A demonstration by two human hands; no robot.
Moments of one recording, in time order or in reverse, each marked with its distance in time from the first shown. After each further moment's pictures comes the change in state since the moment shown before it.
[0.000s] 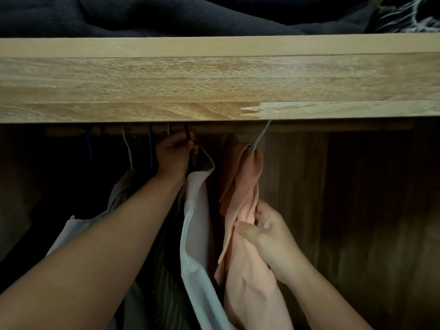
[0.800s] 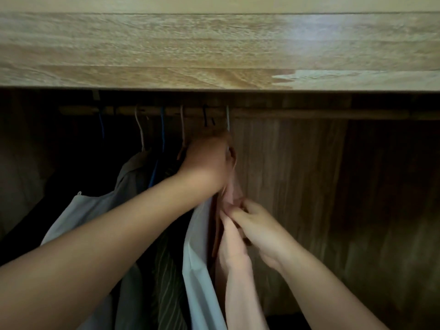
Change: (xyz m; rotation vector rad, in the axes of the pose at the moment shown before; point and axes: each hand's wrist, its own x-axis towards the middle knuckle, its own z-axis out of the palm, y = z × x) left_hand -0.075 0.034 -0.007 1.157 -0.378 0.455; right_hand 0.008 0.000 0.031 -0.166 -0.112 0.204
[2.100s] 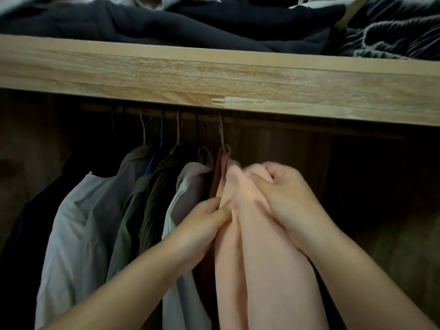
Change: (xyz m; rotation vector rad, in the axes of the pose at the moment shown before) left_hand -0.115 0.061 0.013 -1.262 -0.324 -0.541; right_hand -0.083 -0.047 -0.082 -0.041 0.135 -0.321
